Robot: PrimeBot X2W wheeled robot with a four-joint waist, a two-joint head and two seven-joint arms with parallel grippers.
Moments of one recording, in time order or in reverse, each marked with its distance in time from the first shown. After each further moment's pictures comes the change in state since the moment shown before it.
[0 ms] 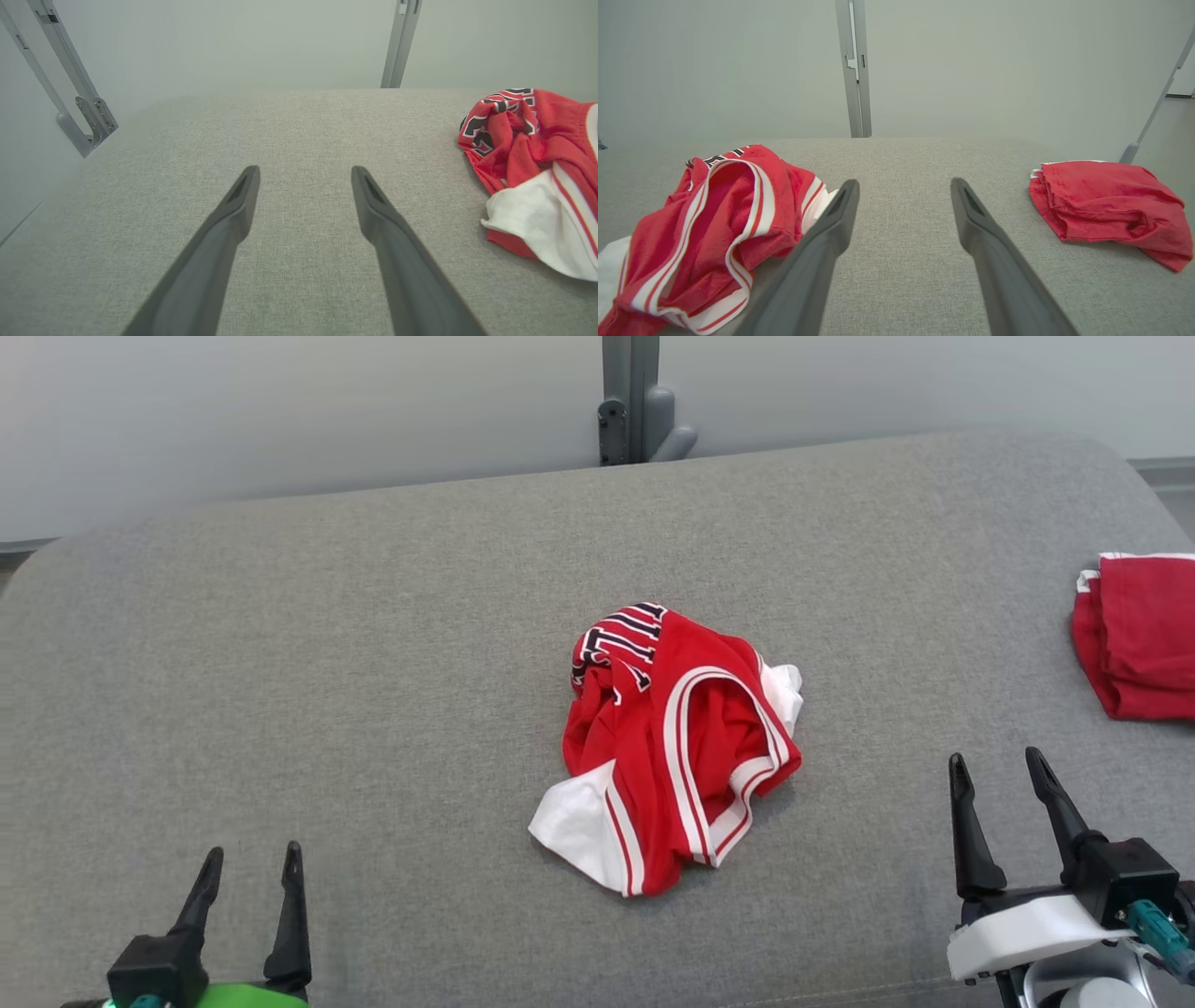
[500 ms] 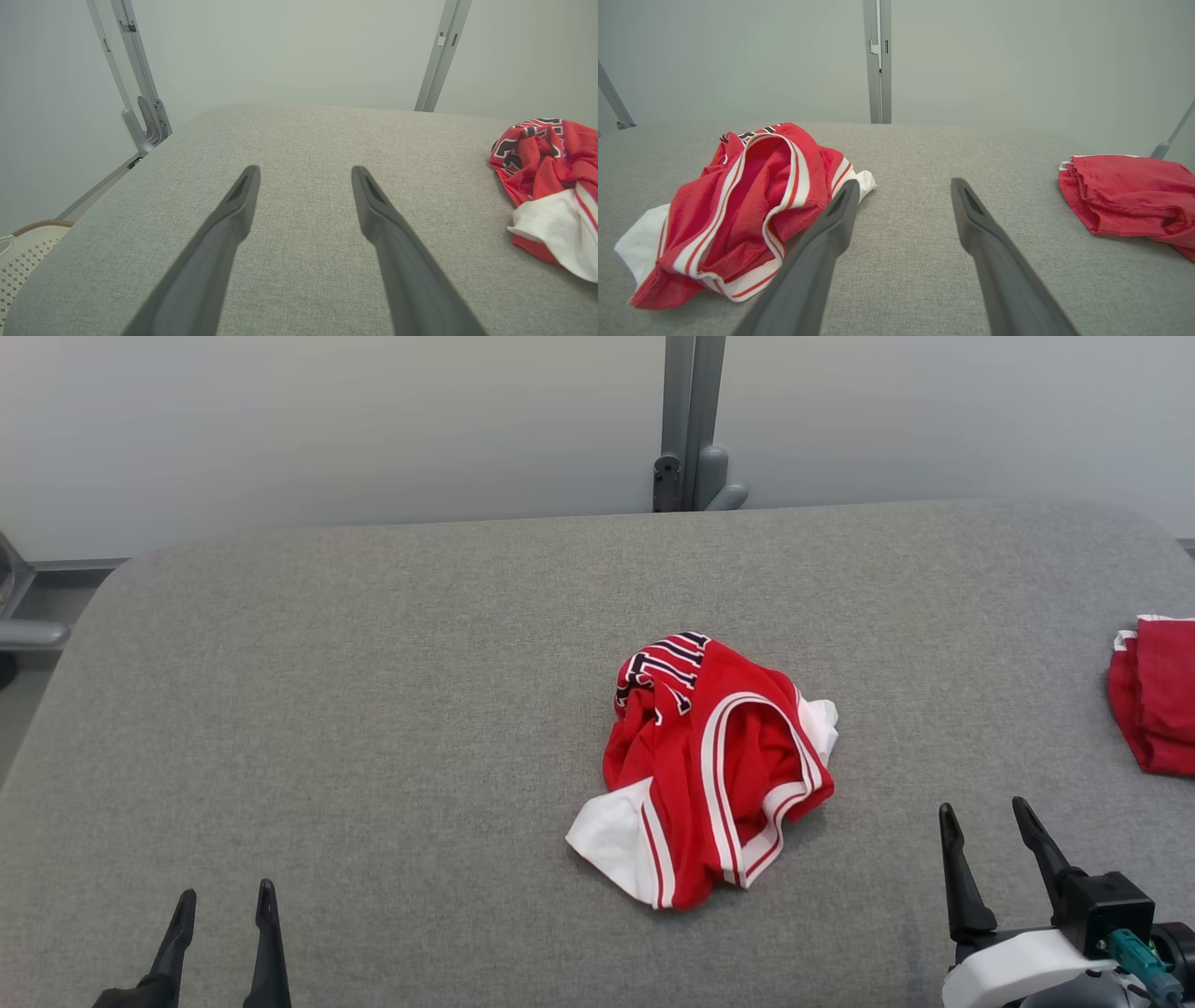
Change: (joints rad) left arm 0.119 -0.139 0.233 -0.026 0.143 -0.138 0.000; right arm 0.043 -0.002 0.007 0.073 -0.009 0.000 0.000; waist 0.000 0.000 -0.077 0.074
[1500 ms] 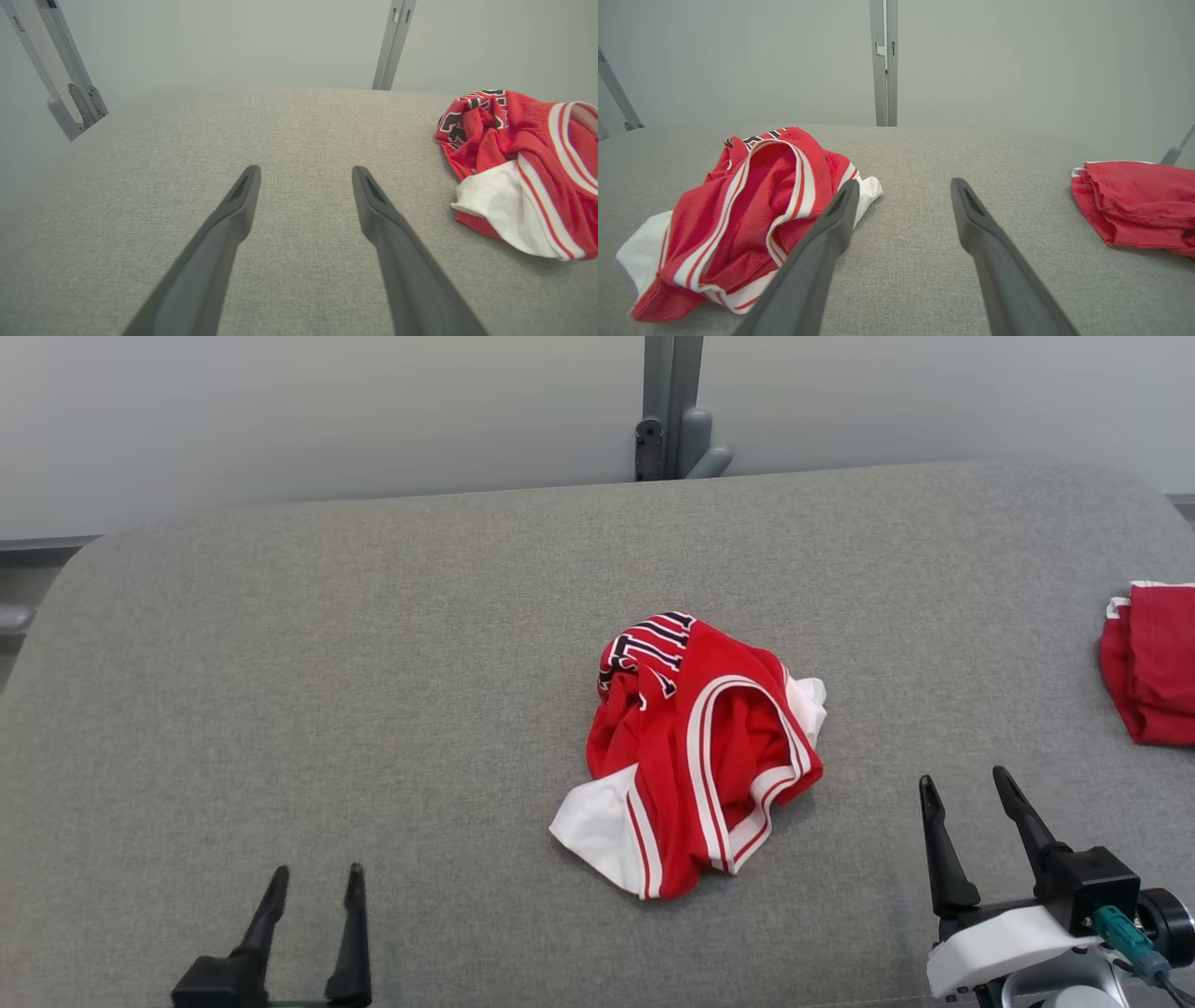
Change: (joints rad) left arm -0.040 -0.114 0.038 0.050 0.120 -0.121 0.000; right arm -0.036 -0.004 0.037 -0.022 0.005 0.000 0.000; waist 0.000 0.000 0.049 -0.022
